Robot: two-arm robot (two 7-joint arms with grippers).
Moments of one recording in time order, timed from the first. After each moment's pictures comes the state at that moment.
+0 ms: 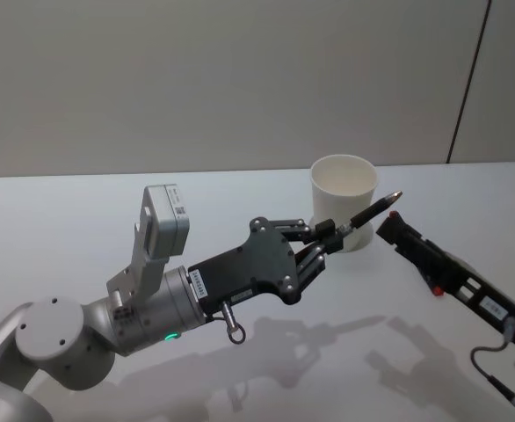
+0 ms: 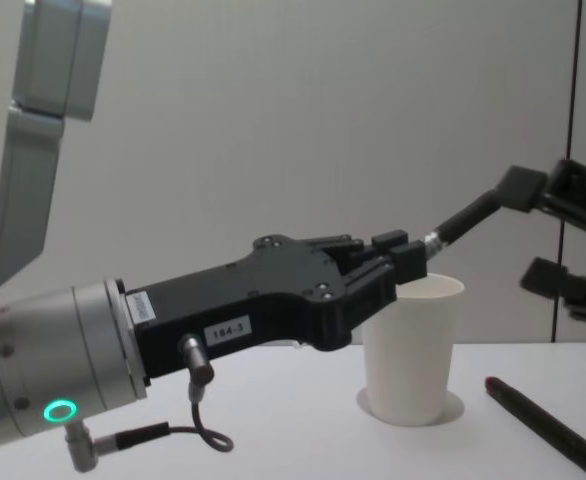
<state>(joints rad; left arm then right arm) -0.29 0.40 0.45 -1.47 -0.48 -0.24 -0.82 -0.15 0.43 -0.18 -1.89 1.15 0.24 0.42</state>
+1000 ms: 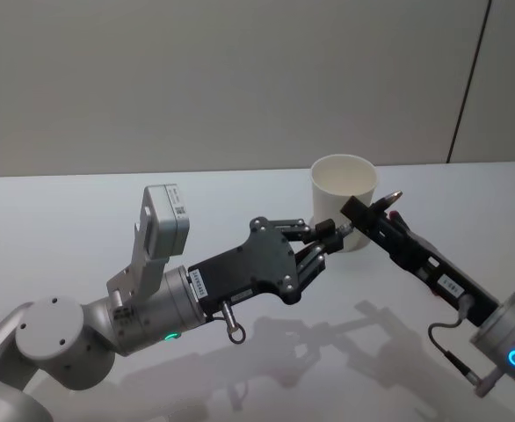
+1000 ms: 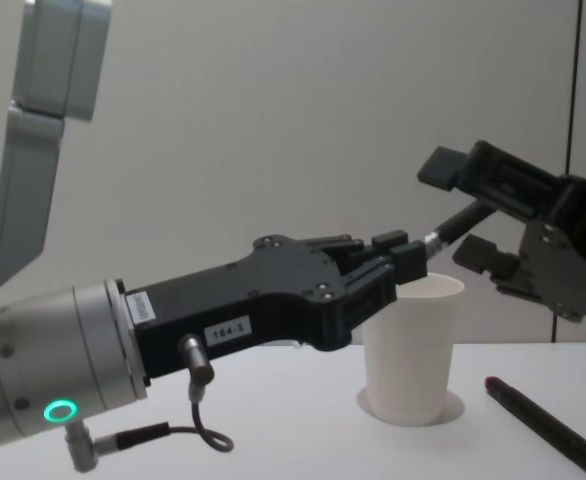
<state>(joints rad) -0.29 0.40 0.45 -1.47 -0.48 -0.24 -0.82 -0.04 0.34 -0.25 -1.80 1.10 0.21 0.43</state>
